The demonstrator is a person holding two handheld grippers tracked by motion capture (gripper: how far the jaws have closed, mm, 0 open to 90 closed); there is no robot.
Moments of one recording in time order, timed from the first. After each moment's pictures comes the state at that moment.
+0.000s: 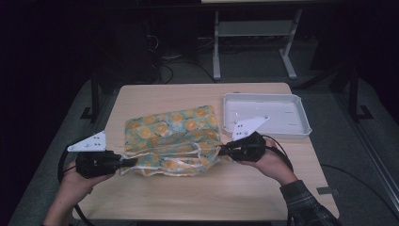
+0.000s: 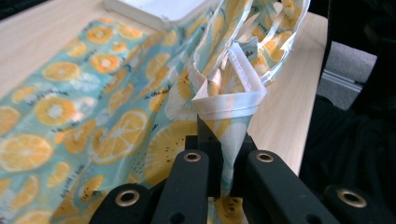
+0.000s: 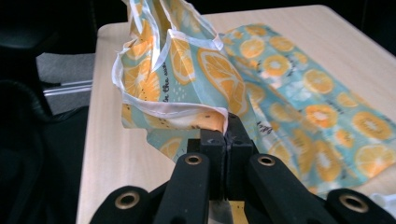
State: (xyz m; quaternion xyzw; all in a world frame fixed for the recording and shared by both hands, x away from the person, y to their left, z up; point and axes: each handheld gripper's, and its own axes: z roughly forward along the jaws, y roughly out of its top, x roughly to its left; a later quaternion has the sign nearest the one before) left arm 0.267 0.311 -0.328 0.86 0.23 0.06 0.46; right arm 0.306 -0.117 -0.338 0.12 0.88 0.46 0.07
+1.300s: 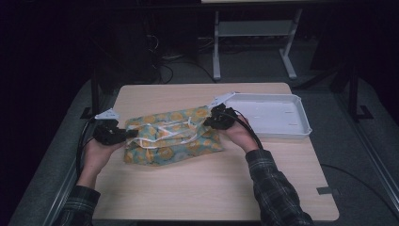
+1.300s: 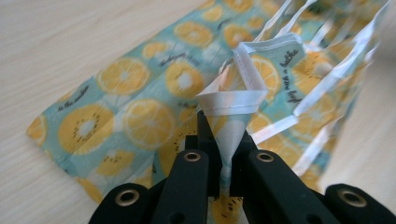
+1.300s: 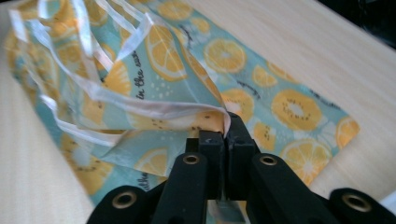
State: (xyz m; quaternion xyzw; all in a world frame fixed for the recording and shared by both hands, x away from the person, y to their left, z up) left arm 0.377 0.325 -0.388 0.82 0.40 0.12 0.39; right arm 0.436 -0.065 -0.398 0.26 0.87 0.40 0.10
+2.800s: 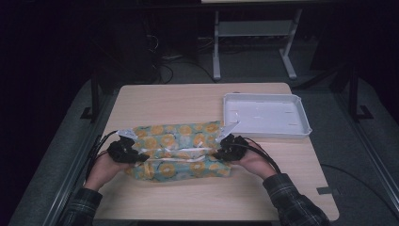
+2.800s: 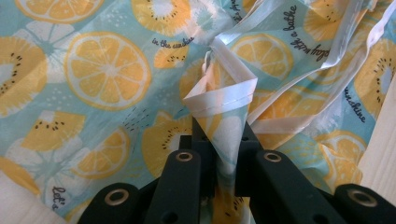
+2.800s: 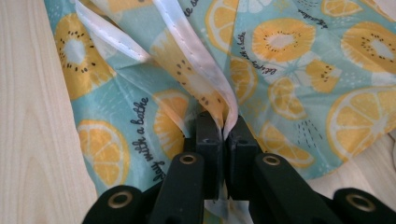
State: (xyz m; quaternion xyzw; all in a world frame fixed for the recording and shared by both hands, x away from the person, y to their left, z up) left arm 0.352 0.295 -0.427 0.89 0.34 0.00 0.32; right arm 0.359 -0.092 -0.432 0.20 0.92 0.32 0.05
